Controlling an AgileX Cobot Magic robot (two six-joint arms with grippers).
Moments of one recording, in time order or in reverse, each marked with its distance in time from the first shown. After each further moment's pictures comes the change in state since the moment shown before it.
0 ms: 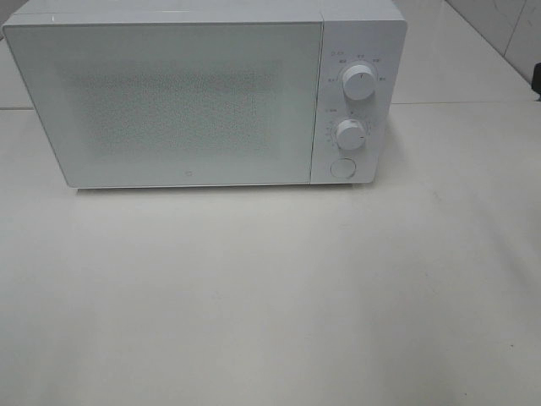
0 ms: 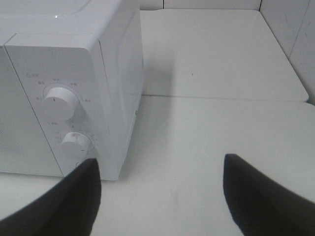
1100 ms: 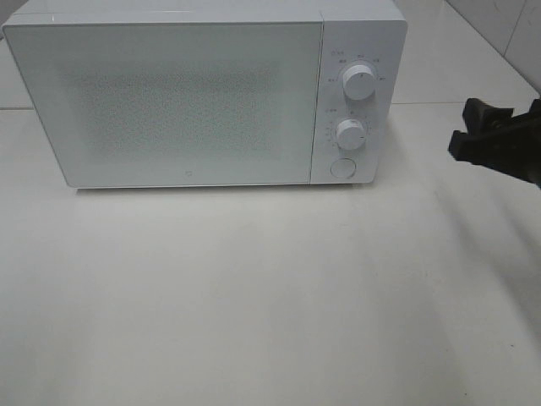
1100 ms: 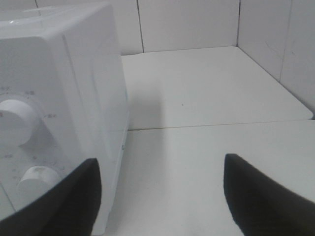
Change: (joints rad) left arm 0.000 0.000 0.000 0.000 0.000 0.000; right arm 0.172 0.566 0.193 0.399 -0.998 -0.190
